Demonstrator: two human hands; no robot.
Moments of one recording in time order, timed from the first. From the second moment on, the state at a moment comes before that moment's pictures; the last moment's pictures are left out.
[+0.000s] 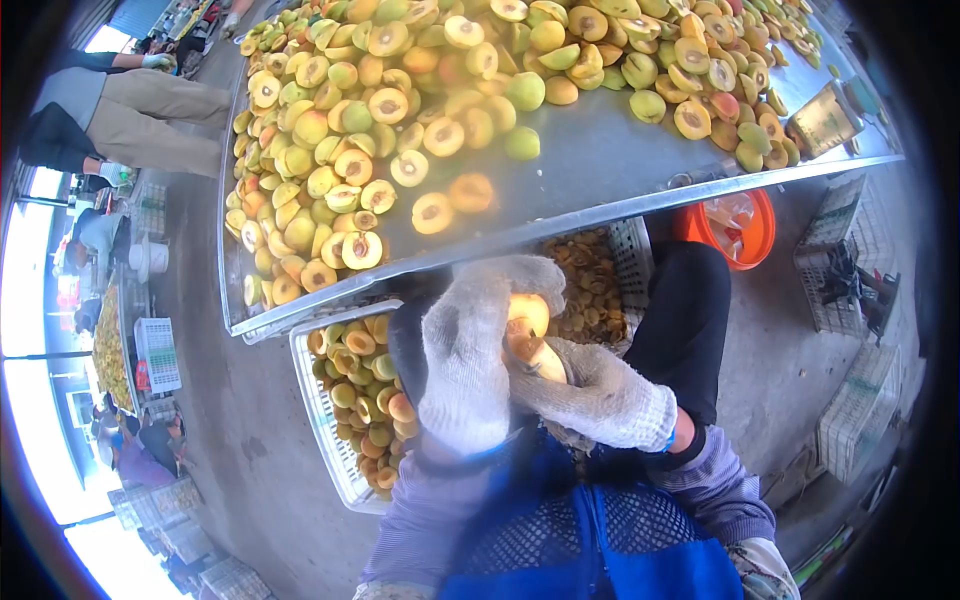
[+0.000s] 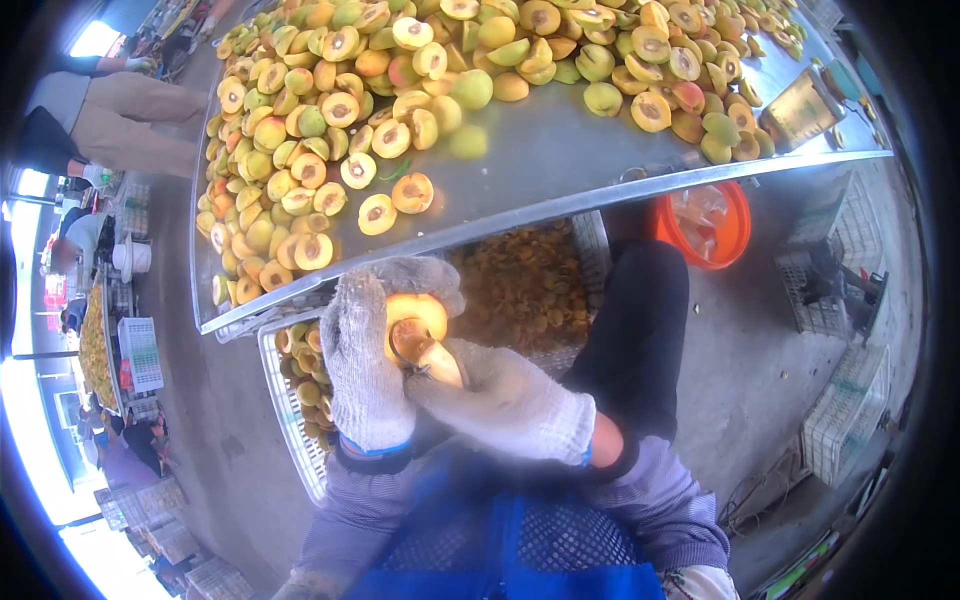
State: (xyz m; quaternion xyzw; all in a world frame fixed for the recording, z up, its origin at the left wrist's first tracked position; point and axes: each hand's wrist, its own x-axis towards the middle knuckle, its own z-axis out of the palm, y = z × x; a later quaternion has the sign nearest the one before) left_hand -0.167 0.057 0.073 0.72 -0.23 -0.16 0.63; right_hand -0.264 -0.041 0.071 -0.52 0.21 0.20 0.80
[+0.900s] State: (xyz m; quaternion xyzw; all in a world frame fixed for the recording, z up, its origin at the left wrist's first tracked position) left_hand -0.134 0.102 0.042 0.84 -0.35 -0.15 0.39; right_hand -0.268 -0.068 0.069 -0.40 0.17 0.34 0.84
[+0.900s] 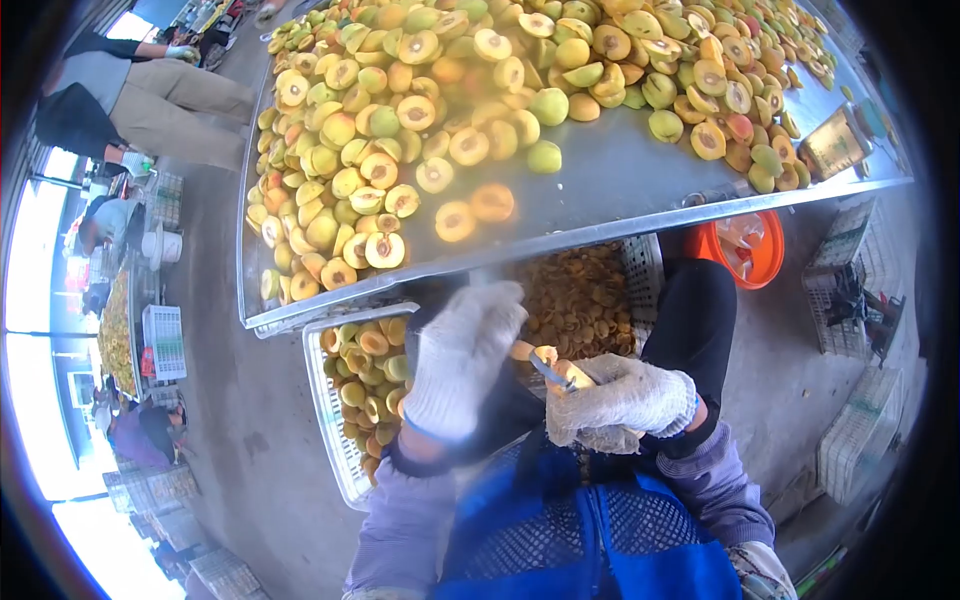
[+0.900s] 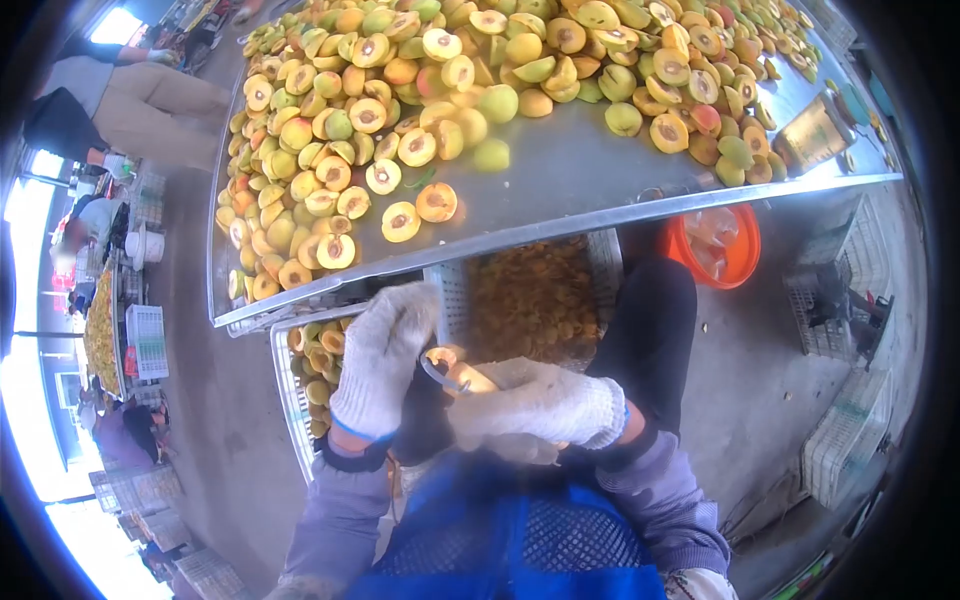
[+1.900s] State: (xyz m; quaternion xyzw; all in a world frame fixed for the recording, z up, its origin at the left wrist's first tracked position) left_hand -0.086 0.069 0.027 0.55 -0.04 -0.35 0.76; right_hand -0.249 -0.052 0.067 -0.67 0.23 0.15 0.69
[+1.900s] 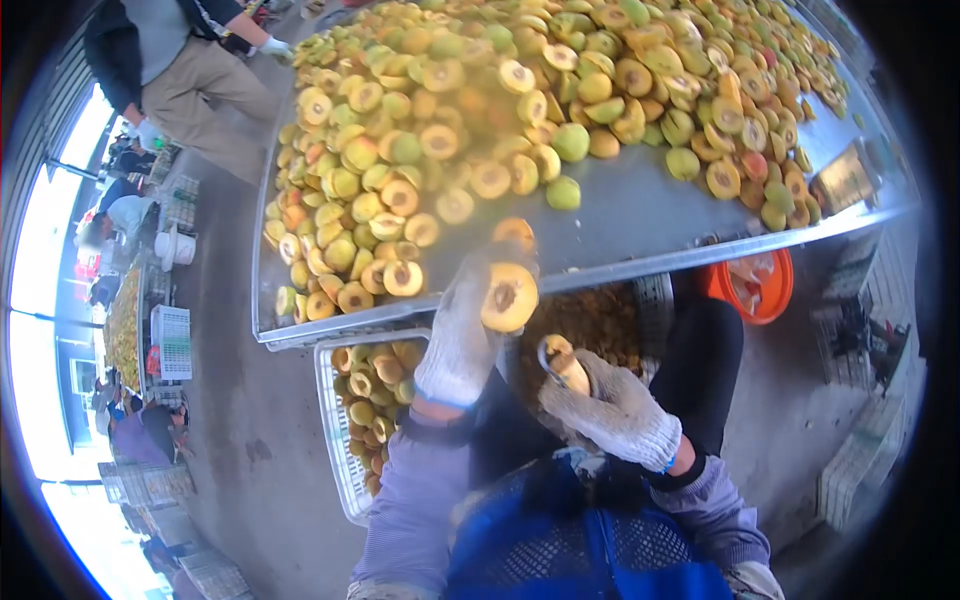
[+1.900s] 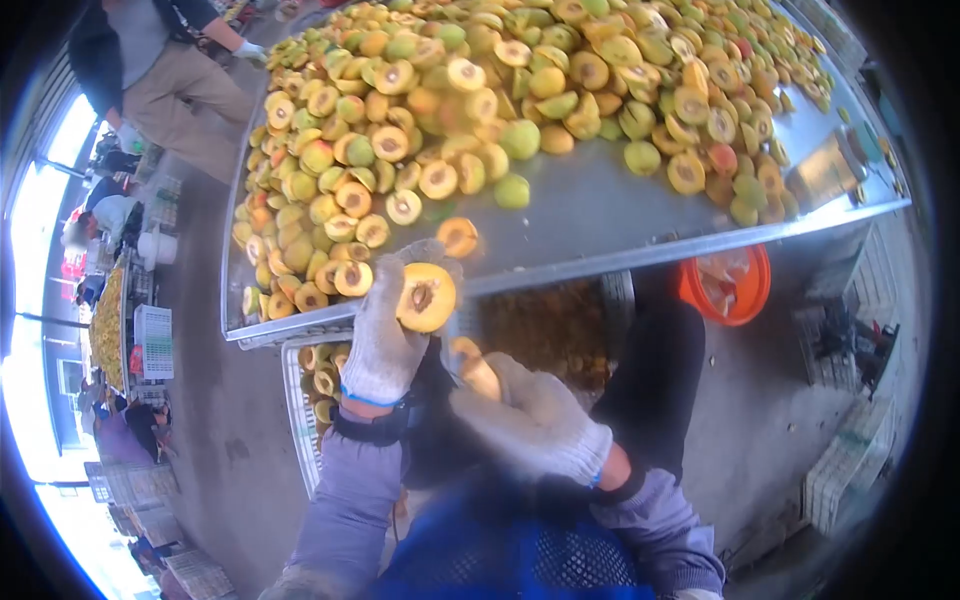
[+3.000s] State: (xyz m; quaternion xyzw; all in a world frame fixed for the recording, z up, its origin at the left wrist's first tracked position) left_hand -0.158 0.049 0.082 0.72 -0.54 0.05 0.44; right_hand -0.280 -0.065 0.077 -0.34 0.21 0.26 0.88
